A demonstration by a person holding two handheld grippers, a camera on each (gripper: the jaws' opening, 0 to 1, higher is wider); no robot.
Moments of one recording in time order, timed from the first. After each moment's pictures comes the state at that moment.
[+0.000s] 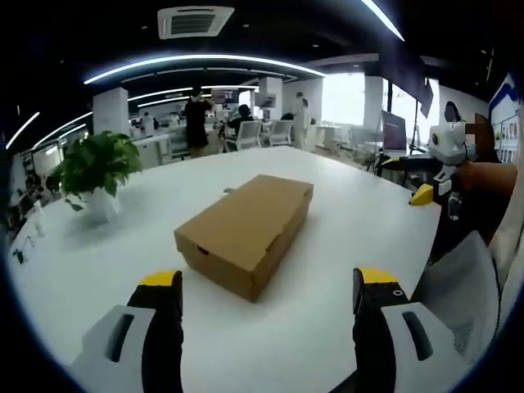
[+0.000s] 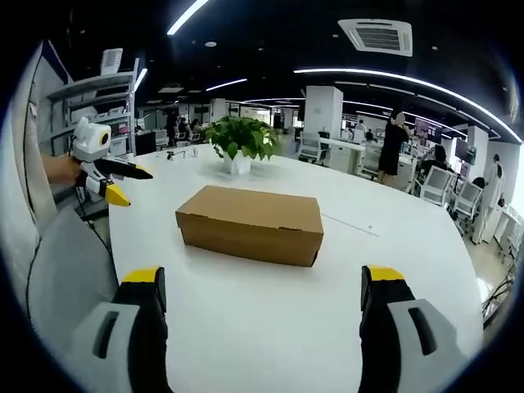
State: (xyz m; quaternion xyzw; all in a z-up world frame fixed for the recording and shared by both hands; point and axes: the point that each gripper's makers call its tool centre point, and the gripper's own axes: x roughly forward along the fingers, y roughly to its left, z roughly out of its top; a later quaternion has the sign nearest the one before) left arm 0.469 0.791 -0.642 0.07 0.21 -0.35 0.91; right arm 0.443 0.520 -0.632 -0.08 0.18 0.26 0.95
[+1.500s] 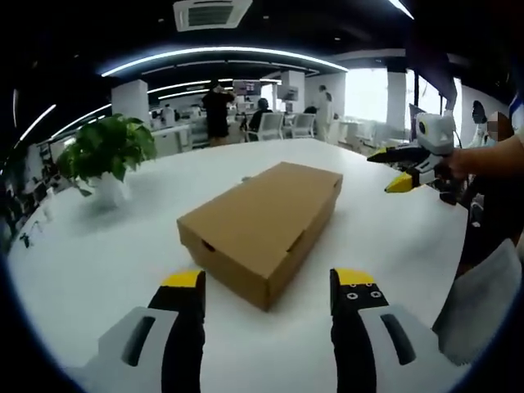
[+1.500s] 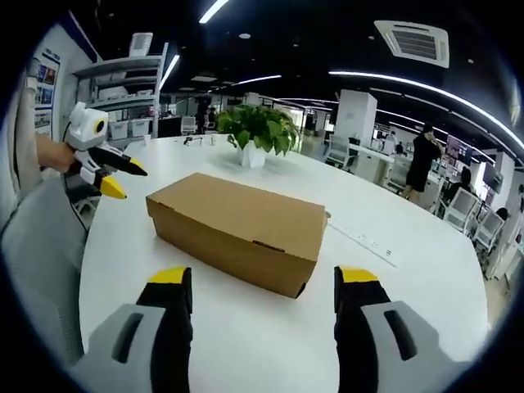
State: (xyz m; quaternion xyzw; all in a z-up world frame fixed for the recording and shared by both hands) left arm 0.513 0.777 -0.683 0.06 0.23 -0.29 0.92; right arm 0.546 0.524 -0.669 -0.12 0.17 0.33 0.92
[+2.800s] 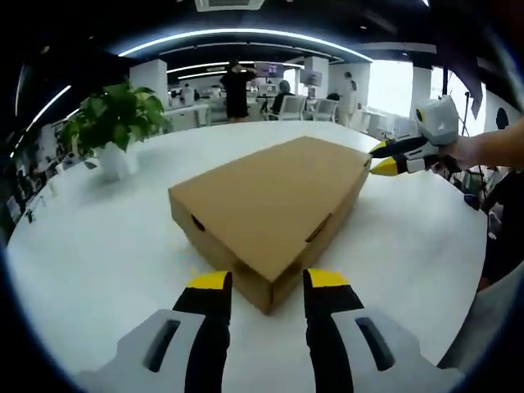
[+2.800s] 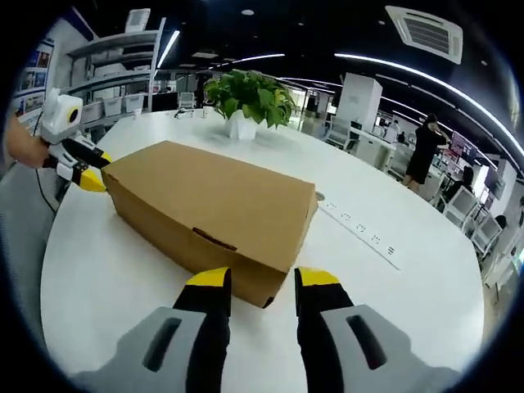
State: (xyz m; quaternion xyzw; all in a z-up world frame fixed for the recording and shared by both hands) left arm 0.538 0.766 -0.730 0.05 0.28 -0.24 0.93; right arm 0.620 0.514 -0.718 -0.17 0.22 0.32 0.91
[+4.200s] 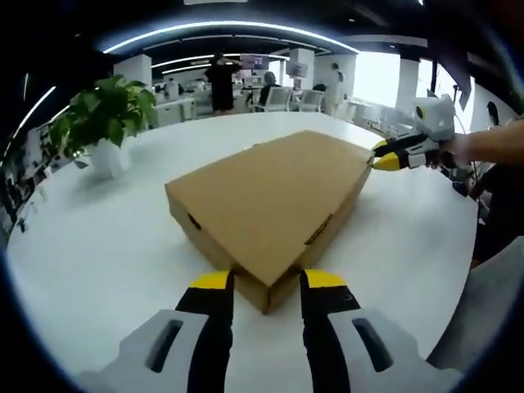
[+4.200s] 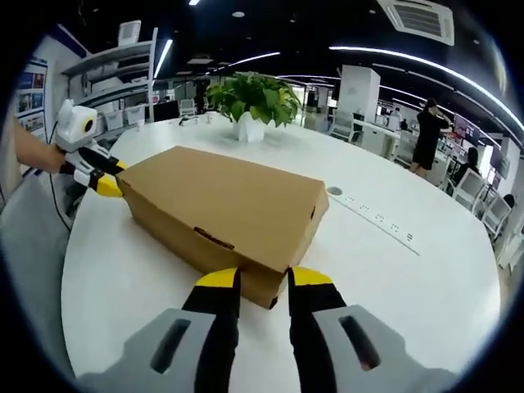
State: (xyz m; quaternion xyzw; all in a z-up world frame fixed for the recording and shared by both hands) left arm 0.537 0.798 -0.733 0.07 0.30 -0.28 0.91; right arm 0.587 0.543 -0.719 -0.12 0.24 0.33 0.90
